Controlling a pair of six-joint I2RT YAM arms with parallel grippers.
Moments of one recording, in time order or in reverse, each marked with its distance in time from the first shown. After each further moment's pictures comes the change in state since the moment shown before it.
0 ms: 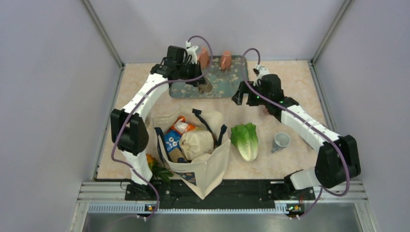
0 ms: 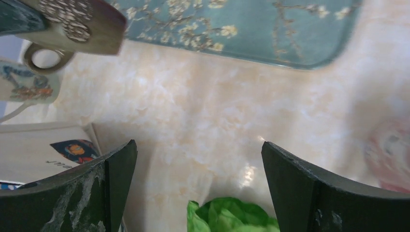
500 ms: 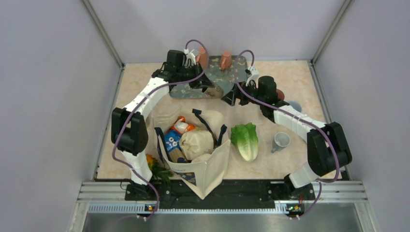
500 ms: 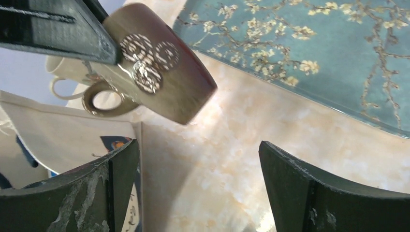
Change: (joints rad) left arm 0.003 -0.004 -0.086 0.164 0.241 -0.381; right arm 0.008 0.100 -0.062 0.372 -0.251 0.045
